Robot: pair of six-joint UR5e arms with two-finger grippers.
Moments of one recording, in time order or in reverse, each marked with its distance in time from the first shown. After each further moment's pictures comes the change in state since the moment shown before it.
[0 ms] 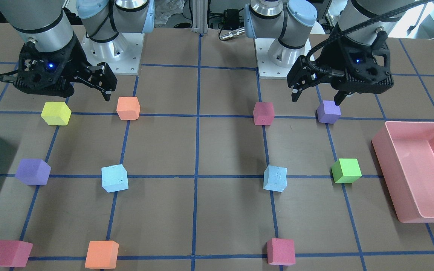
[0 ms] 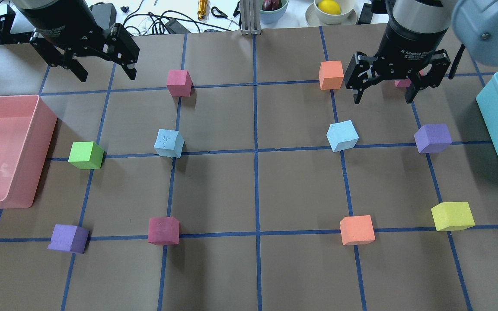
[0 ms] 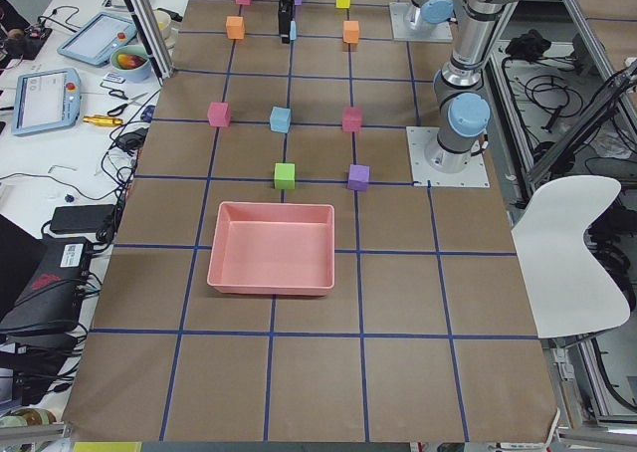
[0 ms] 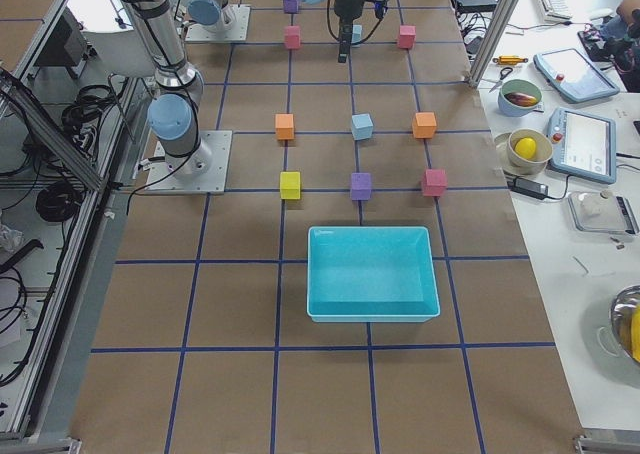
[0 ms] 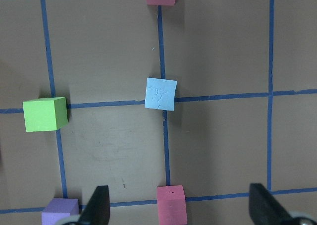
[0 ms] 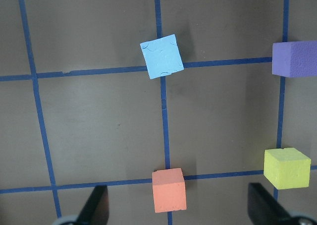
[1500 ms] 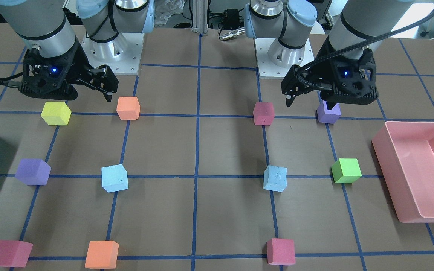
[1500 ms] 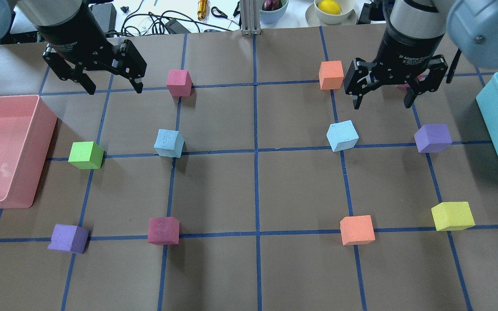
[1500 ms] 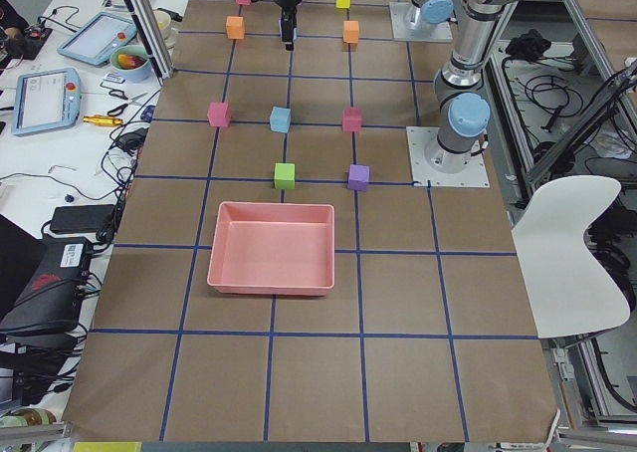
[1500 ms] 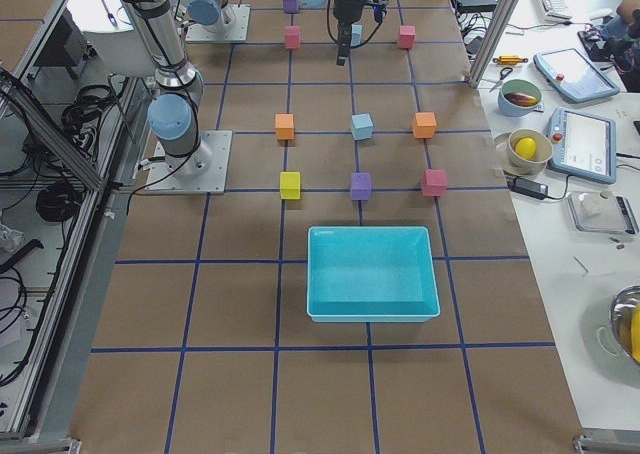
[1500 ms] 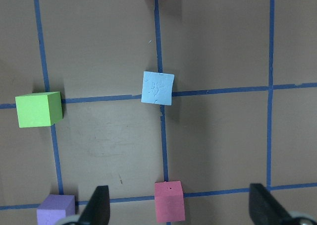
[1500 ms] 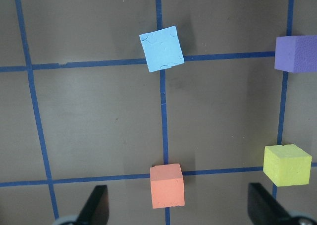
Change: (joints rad) left arm -0.004 -0.014 -0.074 0.037 0.004 0.007; right arm 0.000 0.007 0.012 0.011 -0.002 -0.014
